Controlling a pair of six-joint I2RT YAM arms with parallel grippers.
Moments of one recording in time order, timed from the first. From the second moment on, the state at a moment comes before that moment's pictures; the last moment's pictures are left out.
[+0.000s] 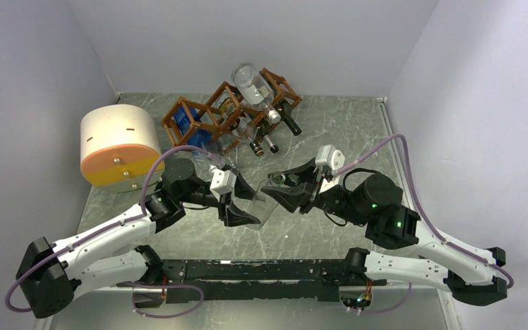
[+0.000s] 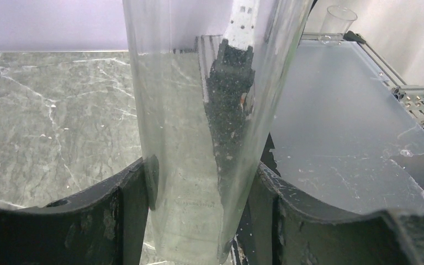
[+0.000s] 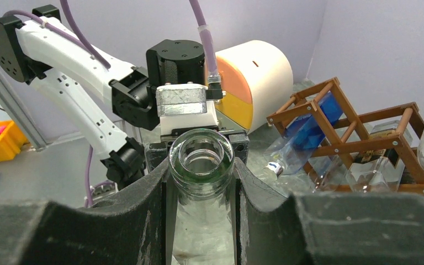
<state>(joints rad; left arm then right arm) -0.82 0.99 0.64 0.33 0.91 -0.07 1.20 0.72 0.99 -0.10 0.00 0.02</state>
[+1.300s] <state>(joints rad) -0.84 1.07 0.65 0.53 0.39 0.49 1.19 0.76 1.15 -0.27 0.16 0.12</state>
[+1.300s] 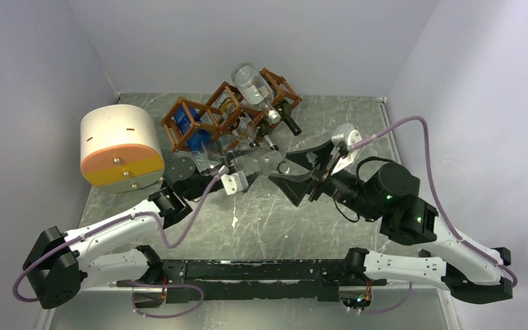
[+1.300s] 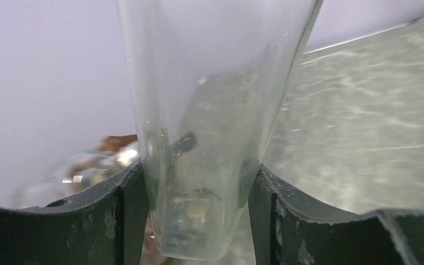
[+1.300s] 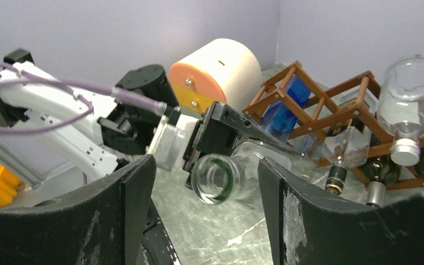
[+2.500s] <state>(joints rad) -0.84 1.22 0.78 0.62 0.26 1.51 1.19 1.05 1.42 -0.89 0.53 0.40</state>
